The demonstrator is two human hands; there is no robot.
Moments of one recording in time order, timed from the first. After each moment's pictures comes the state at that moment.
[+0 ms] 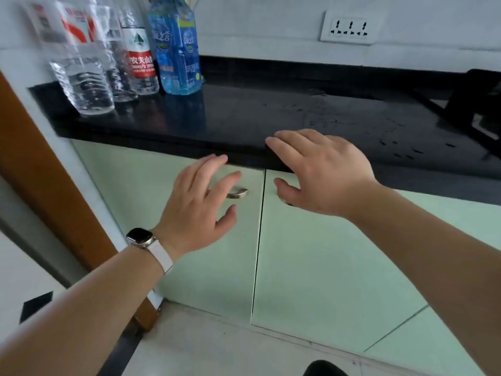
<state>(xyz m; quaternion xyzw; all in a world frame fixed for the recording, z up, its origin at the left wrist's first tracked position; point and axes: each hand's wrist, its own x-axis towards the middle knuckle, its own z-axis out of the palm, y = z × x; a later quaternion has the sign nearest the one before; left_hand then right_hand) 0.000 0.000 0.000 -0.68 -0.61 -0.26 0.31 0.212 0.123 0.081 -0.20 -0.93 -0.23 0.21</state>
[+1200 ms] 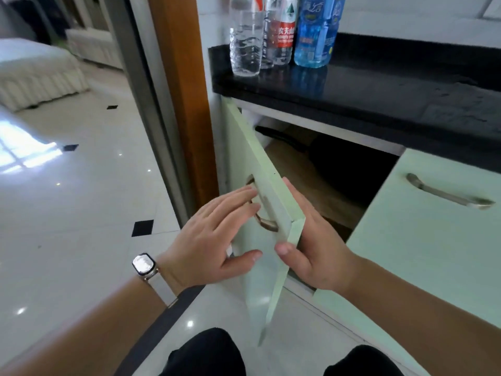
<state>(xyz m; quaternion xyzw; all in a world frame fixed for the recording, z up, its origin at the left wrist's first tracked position) -0.028 -0.212 -0.036 -0.67 -0.63 -0.33 0.19 0.115 -0.046 -0.026 0.09 -0.90 0.34 0.26</state>
